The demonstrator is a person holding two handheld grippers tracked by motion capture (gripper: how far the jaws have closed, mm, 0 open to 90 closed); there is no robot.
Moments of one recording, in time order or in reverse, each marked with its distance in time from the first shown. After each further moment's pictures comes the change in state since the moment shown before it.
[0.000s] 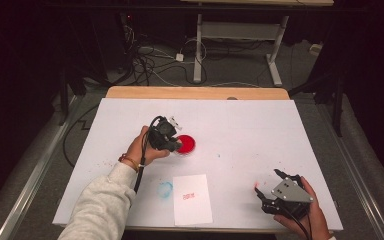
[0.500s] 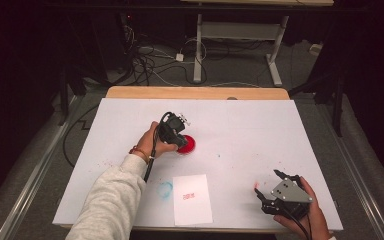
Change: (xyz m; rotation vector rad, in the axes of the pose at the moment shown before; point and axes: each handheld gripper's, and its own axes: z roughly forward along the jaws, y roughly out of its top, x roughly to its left) left arm 0.012 0.023 0.027 0.068 -0.017 -0.014; right arm 0.001 -0.001 0.001 0.007 0.004 -0.009
